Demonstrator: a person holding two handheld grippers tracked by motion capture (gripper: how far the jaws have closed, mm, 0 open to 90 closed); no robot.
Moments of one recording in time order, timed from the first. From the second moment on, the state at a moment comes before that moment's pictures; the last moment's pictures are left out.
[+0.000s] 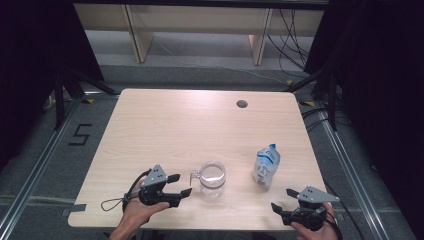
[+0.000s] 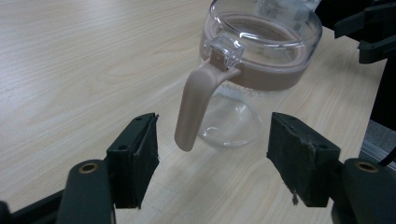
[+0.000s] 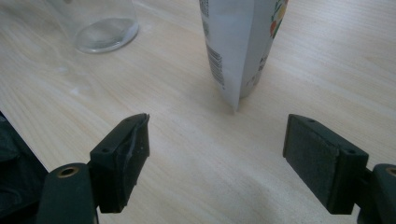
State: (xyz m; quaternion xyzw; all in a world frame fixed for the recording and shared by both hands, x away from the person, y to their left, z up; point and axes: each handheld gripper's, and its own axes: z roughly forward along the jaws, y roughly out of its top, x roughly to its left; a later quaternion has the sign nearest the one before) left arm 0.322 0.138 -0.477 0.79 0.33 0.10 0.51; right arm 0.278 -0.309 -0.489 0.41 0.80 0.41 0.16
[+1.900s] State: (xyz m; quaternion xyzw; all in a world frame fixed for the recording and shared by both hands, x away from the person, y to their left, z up) left arm 0.322 0.126 -0.441 0.77 0.32 0.14 0.53; right arm 0.269 -0.293 -0.482 0.38 0.80 0.43 0.17
